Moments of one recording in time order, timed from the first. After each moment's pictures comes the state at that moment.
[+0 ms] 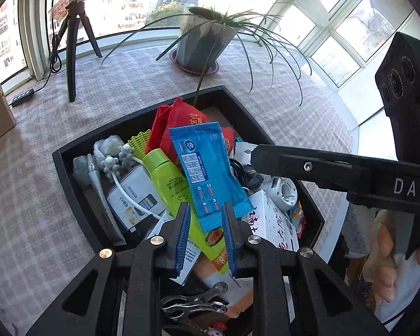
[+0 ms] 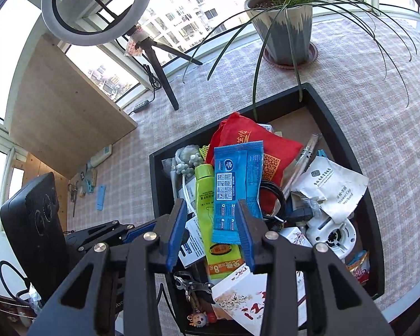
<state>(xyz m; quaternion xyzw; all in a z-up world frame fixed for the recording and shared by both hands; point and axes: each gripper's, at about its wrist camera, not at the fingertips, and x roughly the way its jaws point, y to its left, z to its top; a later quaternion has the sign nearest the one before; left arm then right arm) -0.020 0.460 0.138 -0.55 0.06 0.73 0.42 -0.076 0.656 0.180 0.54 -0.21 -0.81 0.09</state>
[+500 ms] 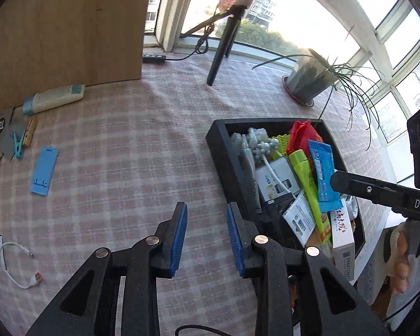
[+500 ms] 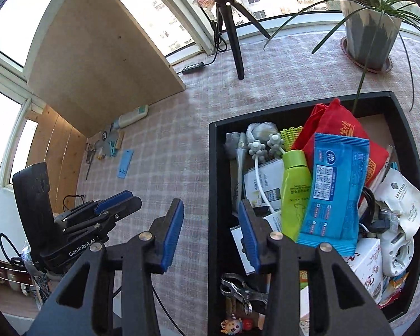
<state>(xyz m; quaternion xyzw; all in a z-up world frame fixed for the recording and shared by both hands) -0.061 0.286 0.123 -0.56 -0.02 0.79 0.25 -0.092 0.545 0.164 0.57 -0.15 -0.79 0.19</state>
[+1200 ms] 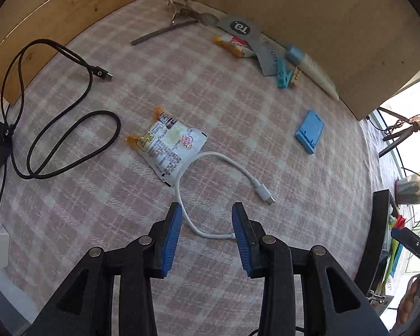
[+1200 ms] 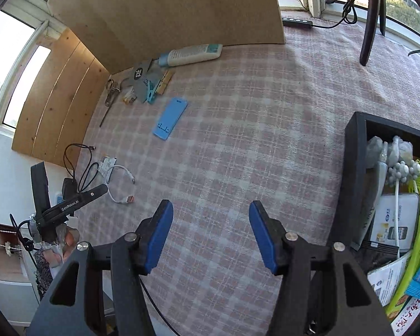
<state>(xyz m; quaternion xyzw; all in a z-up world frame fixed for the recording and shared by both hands) -0.039 -0.007 0.037 -0.59 -0.21 0.78 -0.04 -0.115 0.369 0.121 0.62 -0.04 -0.73 0.29</state>
